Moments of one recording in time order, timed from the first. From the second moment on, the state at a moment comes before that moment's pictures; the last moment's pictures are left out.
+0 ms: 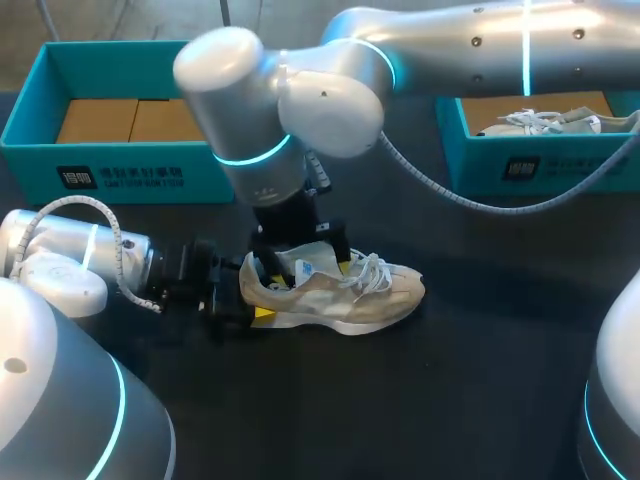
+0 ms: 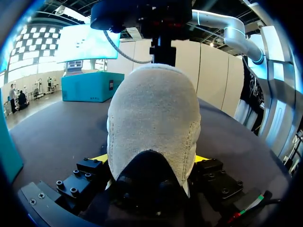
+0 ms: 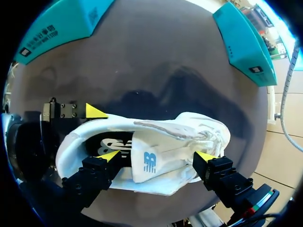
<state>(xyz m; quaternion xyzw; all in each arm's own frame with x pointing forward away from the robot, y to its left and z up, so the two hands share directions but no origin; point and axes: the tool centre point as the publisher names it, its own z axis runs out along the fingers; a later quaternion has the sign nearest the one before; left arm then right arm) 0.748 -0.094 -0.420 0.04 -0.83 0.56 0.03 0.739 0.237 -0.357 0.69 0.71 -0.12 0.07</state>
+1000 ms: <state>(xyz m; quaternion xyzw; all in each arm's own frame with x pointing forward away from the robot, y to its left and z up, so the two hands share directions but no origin) 0.748 -0.094 -0.420 0.04 -0.83 0.56 0.03 0.741 0.200 -0.345 0.74 0.65 -0.16 0.11</state>
